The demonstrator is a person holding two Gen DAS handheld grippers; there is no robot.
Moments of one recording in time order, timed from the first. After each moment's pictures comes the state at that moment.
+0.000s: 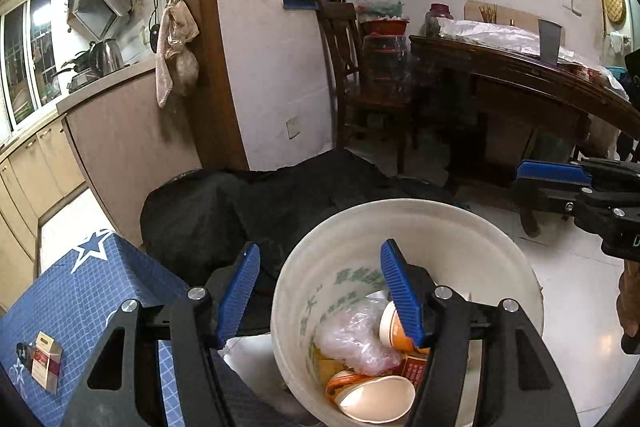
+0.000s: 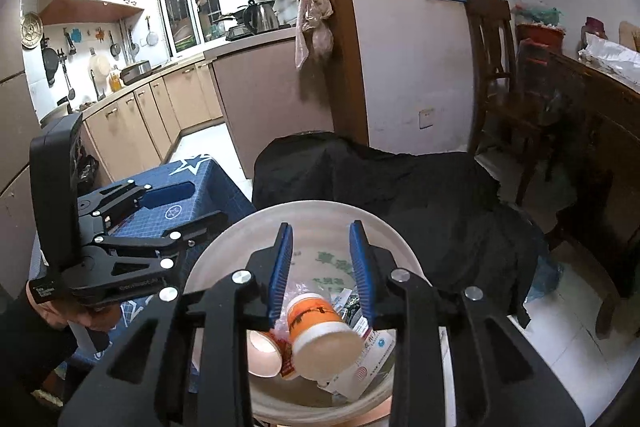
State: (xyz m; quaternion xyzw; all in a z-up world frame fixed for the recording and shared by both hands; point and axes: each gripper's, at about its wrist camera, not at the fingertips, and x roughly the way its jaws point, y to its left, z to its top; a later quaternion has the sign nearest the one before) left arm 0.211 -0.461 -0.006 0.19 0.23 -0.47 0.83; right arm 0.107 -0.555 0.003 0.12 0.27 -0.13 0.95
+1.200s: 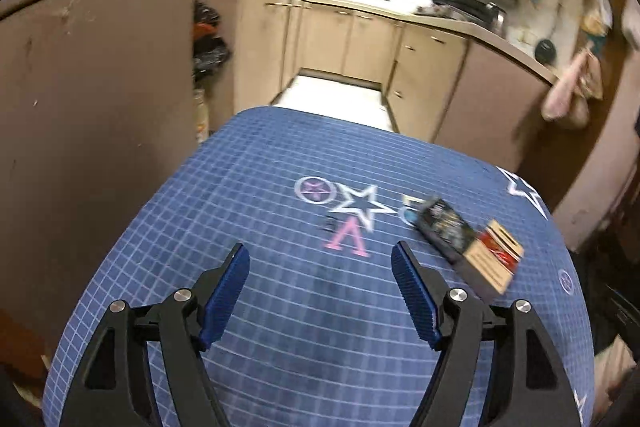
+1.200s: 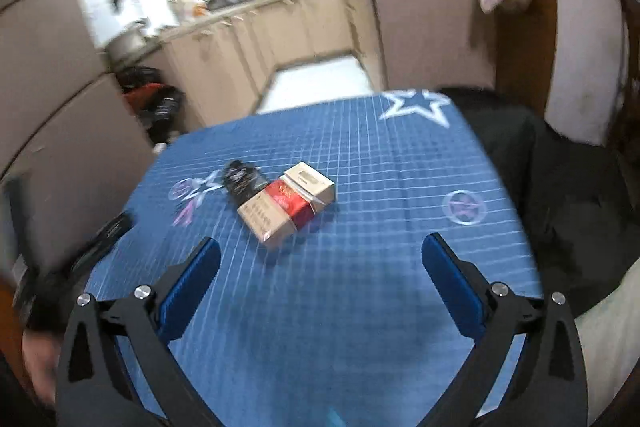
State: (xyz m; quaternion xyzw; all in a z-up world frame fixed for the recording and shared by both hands) left arm 0.403 0.023 -0.050 -0.08 0.33 0.02 0.94; right arm 0.412 -0.219 -0.051 0.14 0.37 0.01 0.92
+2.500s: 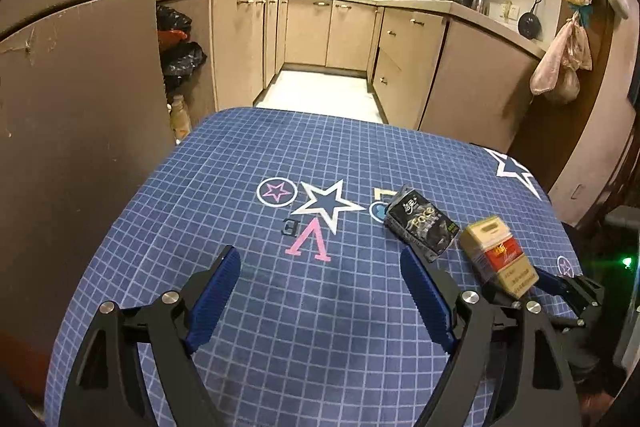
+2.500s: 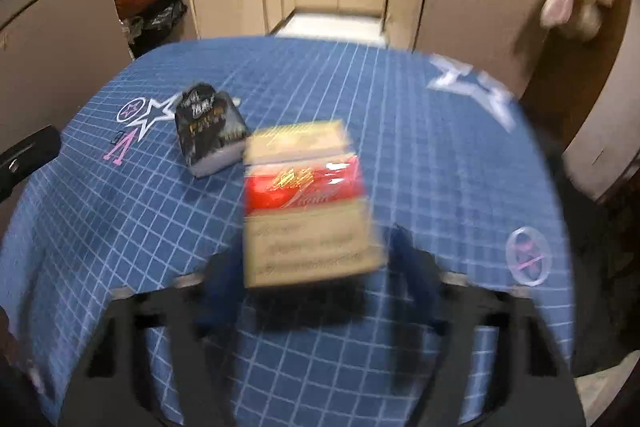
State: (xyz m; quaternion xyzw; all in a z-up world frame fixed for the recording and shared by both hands) left arm 0.419 -0.021 -0.049 -0.04 0.35 -0.01 0.93; right arm 0.461 -0.207 -0.115 0.00 0.44 0.07 0.90
